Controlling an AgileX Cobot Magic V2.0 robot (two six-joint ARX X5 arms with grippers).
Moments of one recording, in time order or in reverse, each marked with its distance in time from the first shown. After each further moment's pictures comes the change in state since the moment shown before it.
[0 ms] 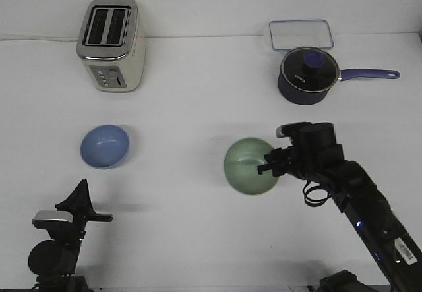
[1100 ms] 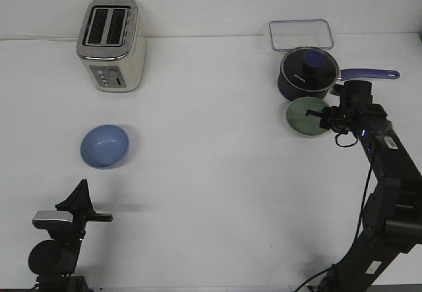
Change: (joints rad) left arm 0.000 0.000 0.000 0.000 0.000 0.000; right arm -0.497 0.667 0.382 0.082 0.200 -0.045
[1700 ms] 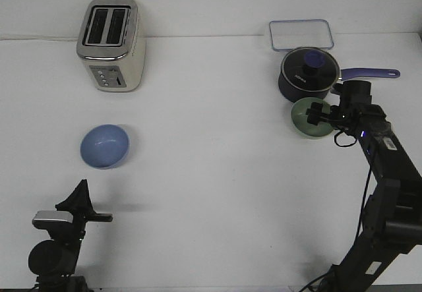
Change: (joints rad) left arm 0.000 0.000 0.000 0.000 0.000 0.000; right arm 0.013 0.000 -0.013 0.029 0.019 0.020
